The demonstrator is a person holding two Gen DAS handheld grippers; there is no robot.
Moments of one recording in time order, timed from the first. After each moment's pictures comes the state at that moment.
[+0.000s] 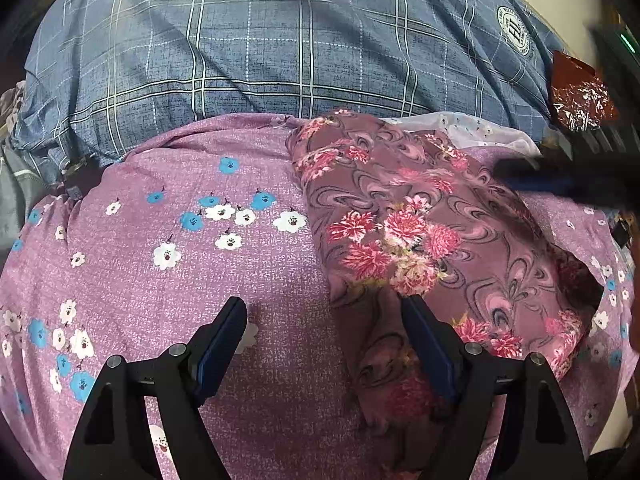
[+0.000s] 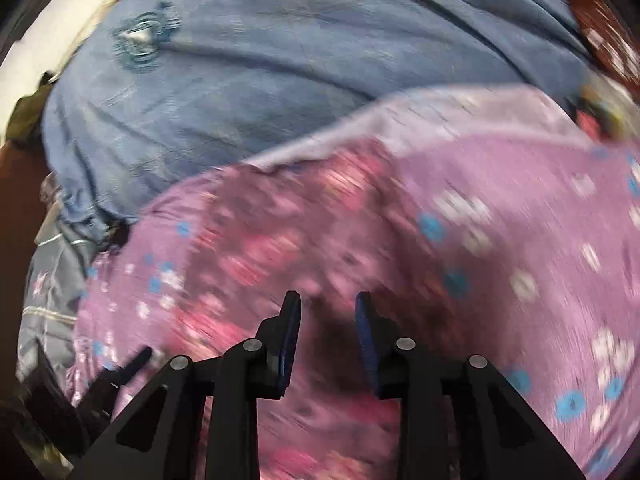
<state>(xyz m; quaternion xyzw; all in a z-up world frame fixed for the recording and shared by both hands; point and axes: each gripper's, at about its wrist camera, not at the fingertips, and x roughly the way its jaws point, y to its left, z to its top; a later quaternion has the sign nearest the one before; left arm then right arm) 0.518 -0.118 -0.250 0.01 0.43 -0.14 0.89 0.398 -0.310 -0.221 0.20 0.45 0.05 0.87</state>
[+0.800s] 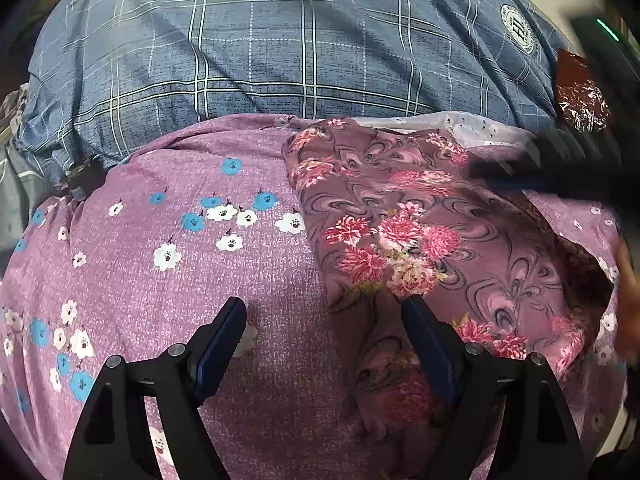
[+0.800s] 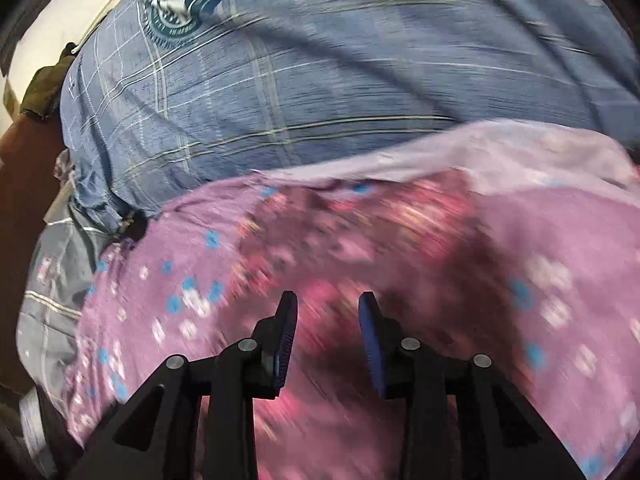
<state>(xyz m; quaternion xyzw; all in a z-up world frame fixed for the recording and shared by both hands) 0.517 -0.119 -0.254 0.01 0.43 -0.13 0.89 0.417 -0.303 -0.230 0.17 0.46 0.05 0.87</state>
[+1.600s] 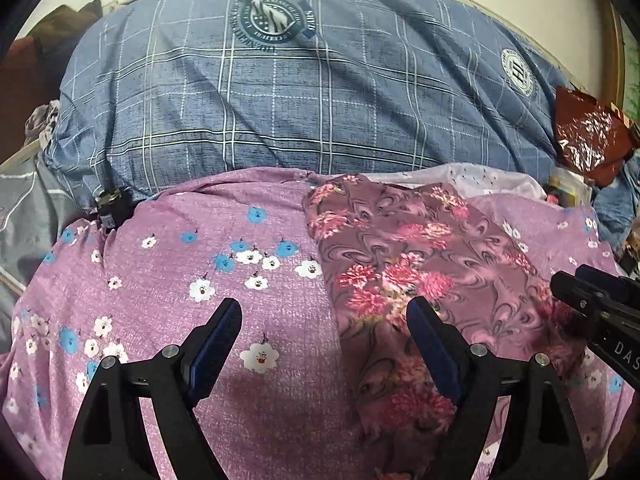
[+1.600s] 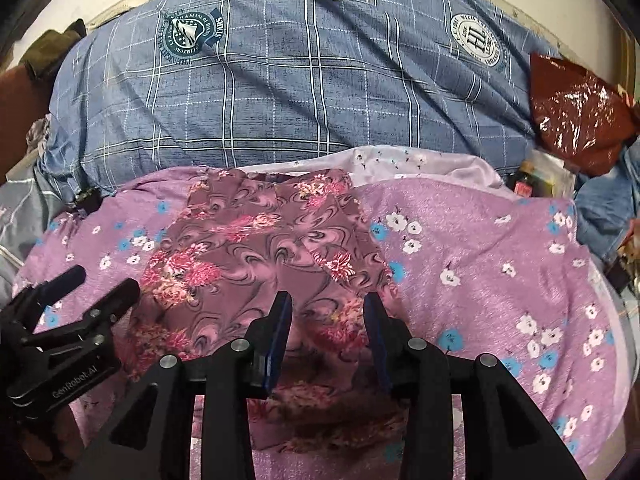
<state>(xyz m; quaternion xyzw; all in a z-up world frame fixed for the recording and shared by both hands) 0.477 -0.110 -0.224 -0.01 0.35 -0.11 0.93 0.310 -0.284 -0.217 0.05 0.36 -0.07 0.93</state>
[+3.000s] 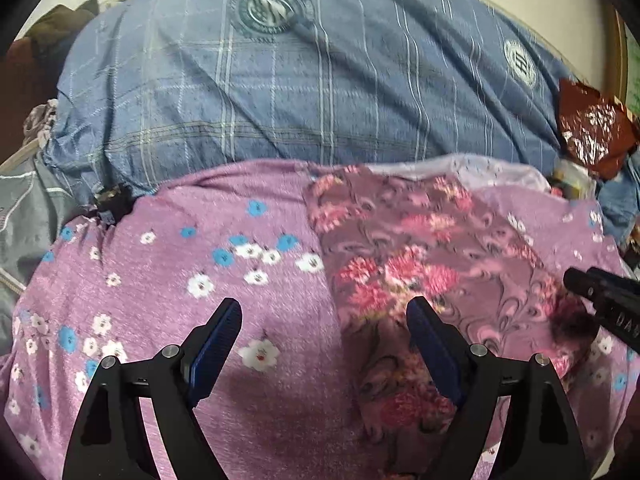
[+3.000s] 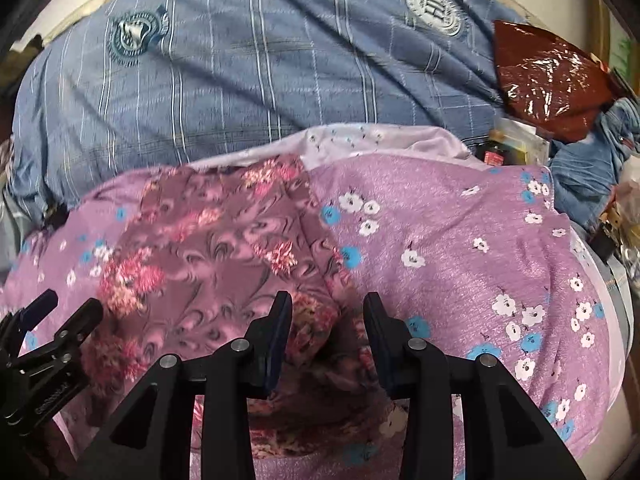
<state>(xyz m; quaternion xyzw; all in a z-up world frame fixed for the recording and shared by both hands) 0.486 -0.114 -0.225 0.00 0.35 -0.10 0.93 0.311 -0.309 -0.230 0.09 0.39 -0.13 0.91</state>
